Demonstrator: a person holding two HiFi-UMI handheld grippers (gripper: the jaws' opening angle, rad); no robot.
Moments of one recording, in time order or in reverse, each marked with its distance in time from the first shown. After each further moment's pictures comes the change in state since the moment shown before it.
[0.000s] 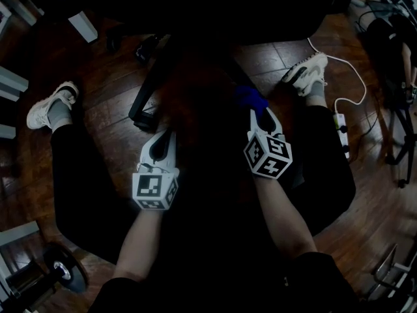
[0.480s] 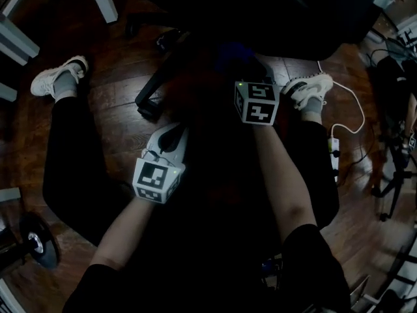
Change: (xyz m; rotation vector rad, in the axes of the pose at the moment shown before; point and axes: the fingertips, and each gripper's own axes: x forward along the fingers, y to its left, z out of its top) left arm 0.003 -0.040 0.027 0.039 -0.029 -0.086; right arm 0.102 0.096 0.102 -0.488 -0.070 0.242
